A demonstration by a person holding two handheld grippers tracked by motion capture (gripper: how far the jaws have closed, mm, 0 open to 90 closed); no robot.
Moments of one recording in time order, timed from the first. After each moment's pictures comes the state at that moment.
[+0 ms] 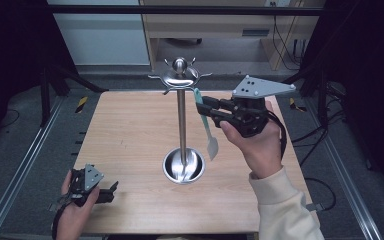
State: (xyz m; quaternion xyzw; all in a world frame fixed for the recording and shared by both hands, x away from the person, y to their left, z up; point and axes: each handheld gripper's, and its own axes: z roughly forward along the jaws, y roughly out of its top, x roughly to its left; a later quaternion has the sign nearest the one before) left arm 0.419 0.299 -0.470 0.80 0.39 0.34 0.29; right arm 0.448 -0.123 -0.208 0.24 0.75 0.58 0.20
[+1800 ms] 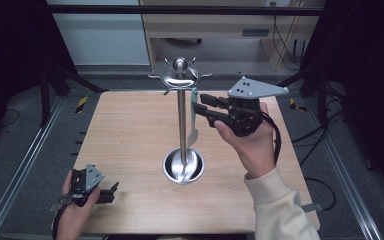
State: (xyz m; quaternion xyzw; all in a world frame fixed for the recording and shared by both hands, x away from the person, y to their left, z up) left arm 0.420 0.299 -0.472 0.81 0.39 0.34 0.29; right arm 0.456 -0.117 -0.219 0.26 0.74 0.59 0.21
